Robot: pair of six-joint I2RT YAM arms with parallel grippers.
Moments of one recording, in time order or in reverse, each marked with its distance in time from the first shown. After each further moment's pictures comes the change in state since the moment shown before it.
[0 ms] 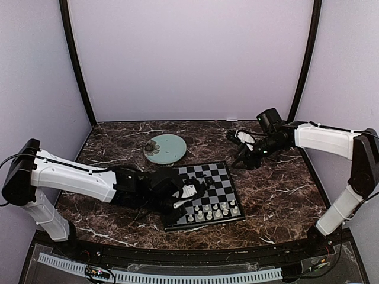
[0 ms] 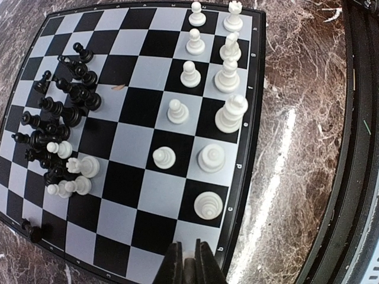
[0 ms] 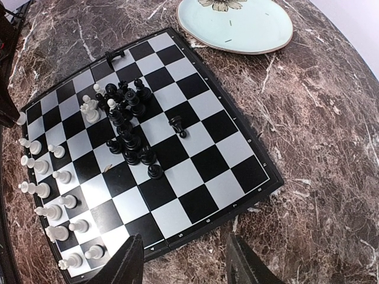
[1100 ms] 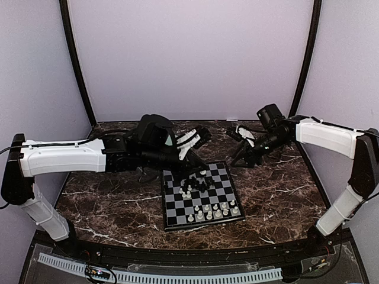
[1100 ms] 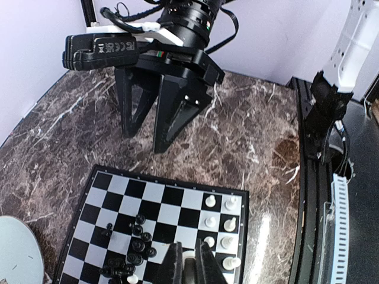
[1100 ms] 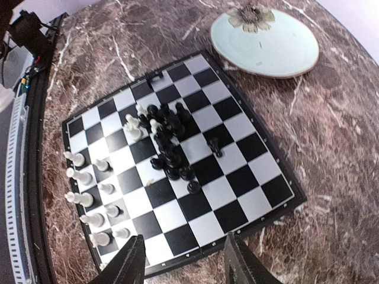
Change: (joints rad) left arm 0.202 -0.045 0.243 0.174 0.295 0.038; right arm 0.011 0.002 0.107 -0.145 -0.126 0.014
